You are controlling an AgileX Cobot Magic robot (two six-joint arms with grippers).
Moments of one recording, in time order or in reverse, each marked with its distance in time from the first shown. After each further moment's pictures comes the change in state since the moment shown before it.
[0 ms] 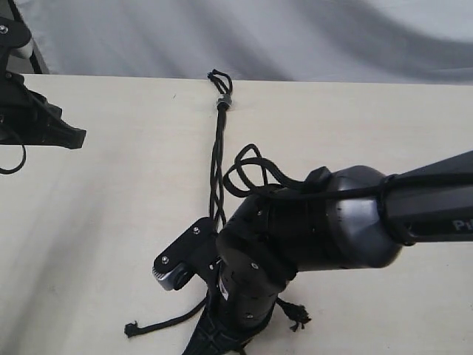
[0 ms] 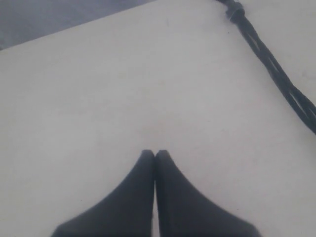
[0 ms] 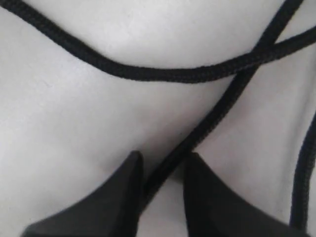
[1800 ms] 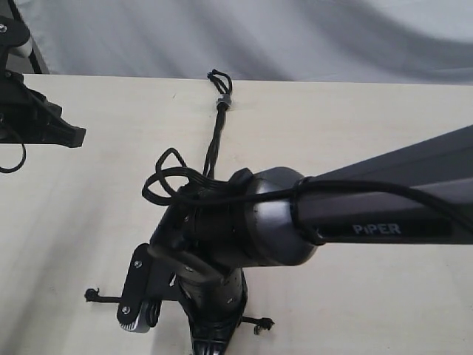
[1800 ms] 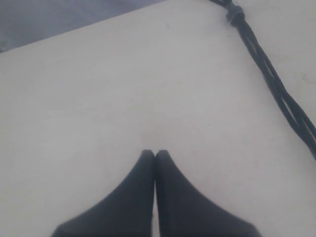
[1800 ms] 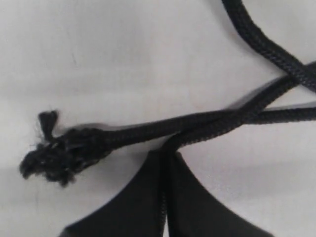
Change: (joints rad) left arm 0.003 0.000 0.000 0.000 -0.010 0.000; right arm 0.080 0.134 -0.213 -0.181 0.239 -0.401
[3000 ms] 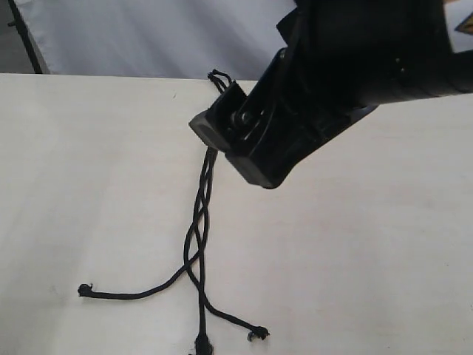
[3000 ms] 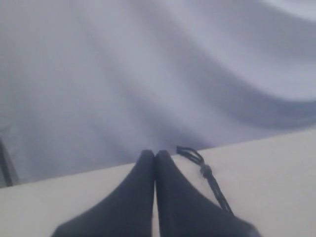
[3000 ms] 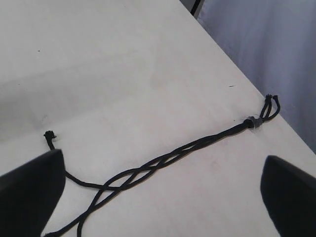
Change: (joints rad) left arm 0.000 -0.776 0.328 -0.041 -0.167 -0.071; right arm -0.062 -0.864 0.013 -0.179 -0.092 0.370
